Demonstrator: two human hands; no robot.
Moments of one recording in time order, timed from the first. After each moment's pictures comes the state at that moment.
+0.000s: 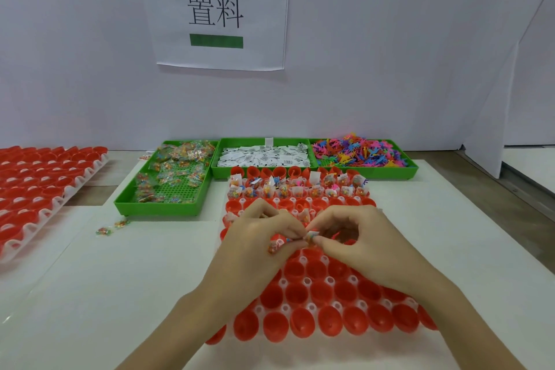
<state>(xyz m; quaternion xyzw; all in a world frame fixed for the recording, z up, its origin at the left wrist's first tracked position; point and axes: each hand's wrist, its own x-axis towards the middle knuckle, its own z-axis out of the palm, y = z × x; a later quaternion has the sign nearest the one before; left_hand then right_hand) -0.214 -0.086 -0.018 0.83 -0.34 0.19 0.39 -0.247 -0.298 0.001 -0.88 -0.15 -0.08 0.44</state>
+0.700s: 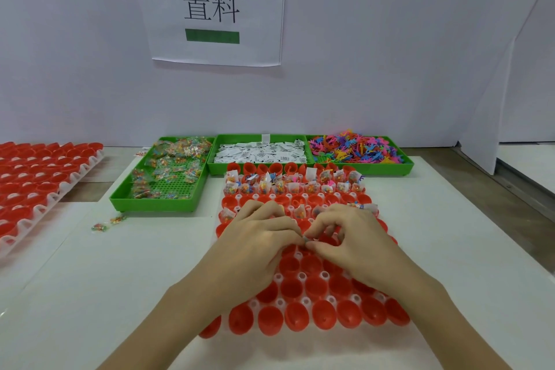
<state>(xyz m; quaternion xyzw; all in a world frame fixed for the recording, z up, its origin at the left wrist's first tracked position) -0.209 -0.081 -0.015 0.85 -0.47 0.19 0.14 -0.243 -0.296 -0.011 -0.94 -0.11 -0.10 0.30</state>
